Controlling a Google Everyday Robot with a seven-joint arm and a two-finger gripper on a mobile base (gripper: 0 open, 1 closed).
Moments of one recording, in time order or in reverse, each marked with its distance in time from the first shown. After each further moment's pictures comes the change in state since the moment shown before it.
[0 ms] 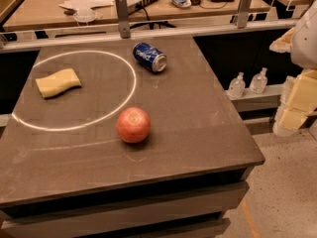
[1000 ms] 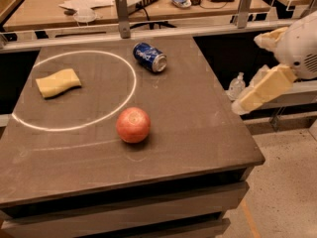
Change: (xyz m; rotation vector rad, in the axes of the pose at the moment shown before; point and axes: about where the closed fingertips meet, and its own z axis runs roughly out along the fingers) arm -0.050 -0.036 0.024 0.067 -0.477 0.178
